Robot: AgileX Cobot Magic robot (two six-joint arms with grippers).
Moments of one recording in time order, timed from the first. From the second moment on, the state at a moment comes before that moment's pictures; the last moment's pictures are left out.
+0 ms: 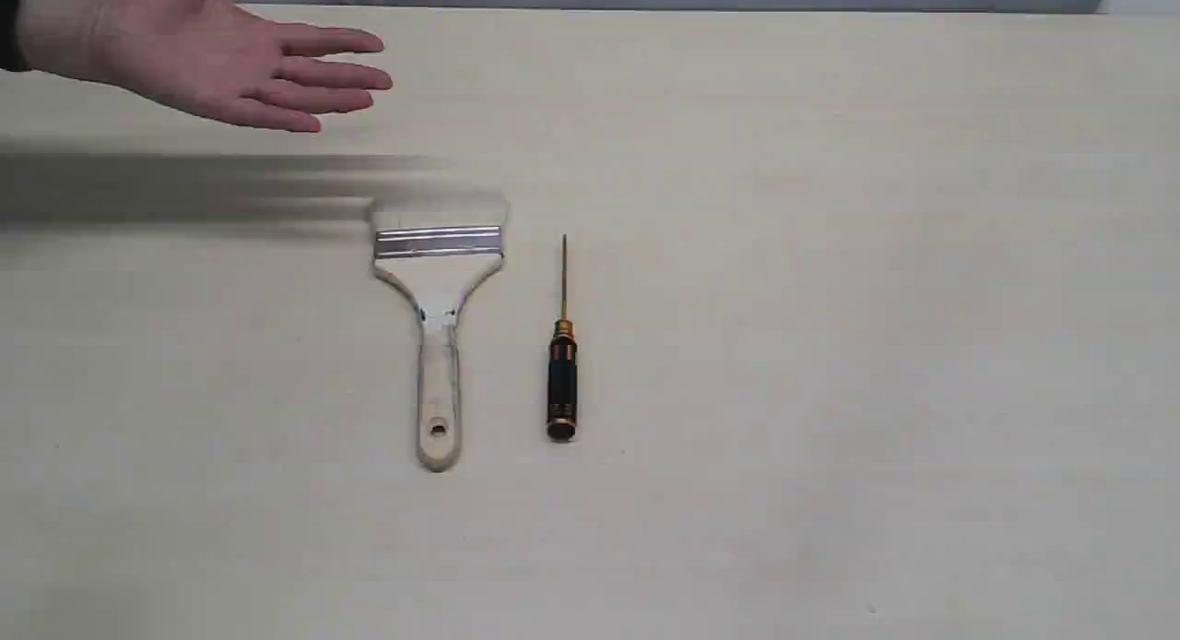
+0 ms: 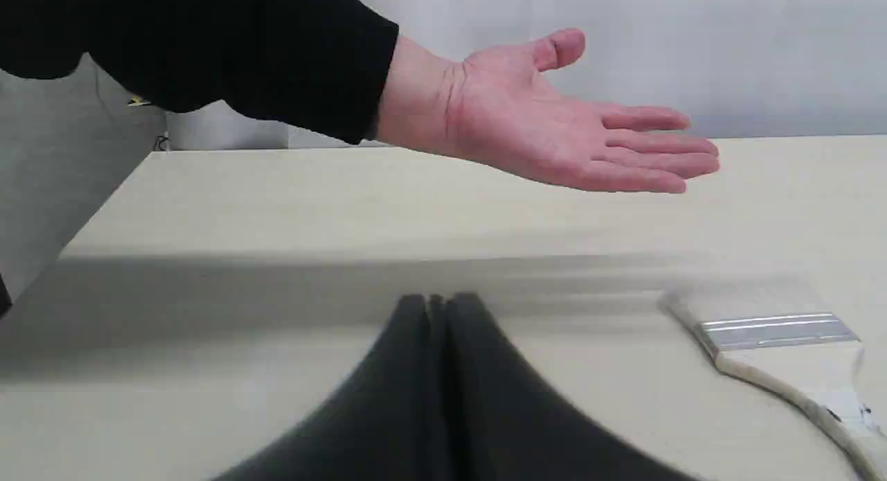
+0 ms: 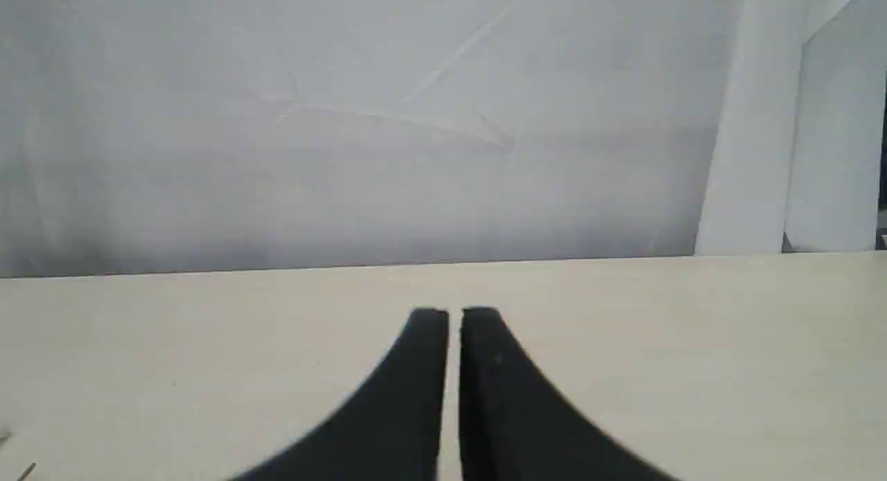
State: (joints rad) left arm 0.00 0.00 0.00 0.07 0.26 -0.07; right arm -0.03 0.04 0.00 0.12 0.06 -0.04
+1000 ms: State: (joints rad) left arm 0.00 0.00 0.00 0.07 0.26 -0.07; right arm 0.16 0.25 -0.30 -0.37 -0.12 0.55
